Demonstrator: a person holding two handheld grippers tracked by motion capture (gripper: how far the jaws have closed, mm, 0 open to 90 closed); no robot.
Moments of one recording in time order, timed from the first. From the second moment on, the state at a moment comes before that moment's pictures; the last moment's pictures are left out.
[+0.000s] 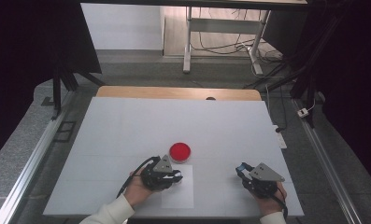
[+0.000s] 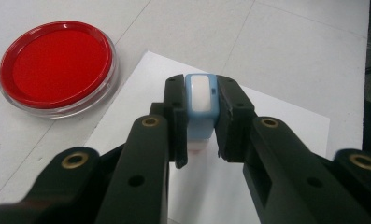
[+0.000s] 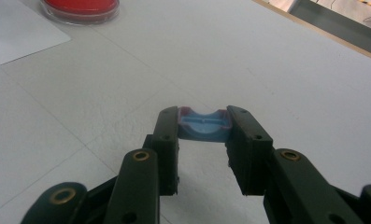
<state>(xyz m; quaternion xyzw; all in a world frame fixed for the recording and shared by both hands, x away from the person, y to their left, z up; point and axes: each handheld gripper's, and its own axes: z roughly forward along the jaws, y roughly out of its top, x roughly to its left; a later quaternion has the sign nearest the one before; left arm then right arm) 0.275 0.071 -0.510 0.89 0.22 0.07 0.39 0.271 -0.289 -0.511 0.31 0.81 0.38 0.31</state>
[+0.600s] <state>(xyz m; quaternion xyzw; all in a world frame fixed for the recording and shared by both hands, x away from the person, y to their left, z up) 0.275 0.065 -0.506 0.91 0.22 0.08 0.35 0.272 -0.289 -0.511 0.31 0.81 0.39 0.31</state>
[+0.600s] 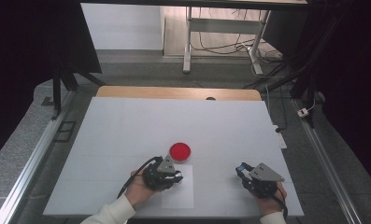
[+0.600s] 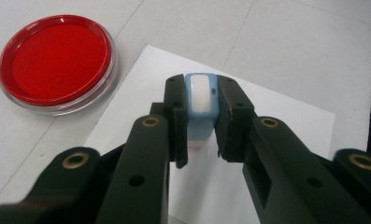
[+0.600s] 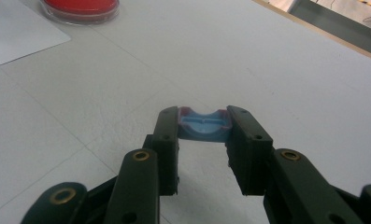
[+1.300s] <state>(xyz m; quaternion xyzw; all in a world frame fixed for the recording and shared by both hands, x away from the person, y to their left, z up) 0.280 0.059 -0.503 0.92 0.23 0.07 0.32 0.271 -0.288 -0.511 0.31 0.81 0.39 0.31</state>
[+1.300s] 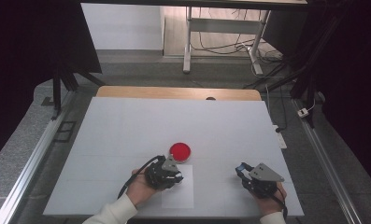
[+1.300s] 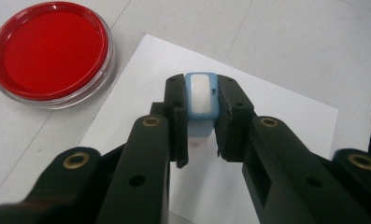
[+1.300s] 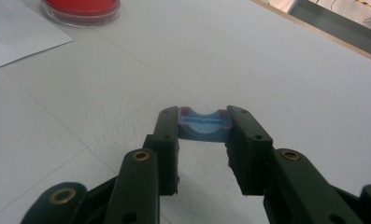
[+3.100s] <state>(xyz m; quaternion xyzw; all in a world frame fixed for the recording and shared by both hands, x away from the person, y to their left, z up) 0.277 0.059 -0.497 0.92 0.22 0.08 0.32 0.270 -0.290 -0.509 0.31 0.81 0.39 0.31</state>
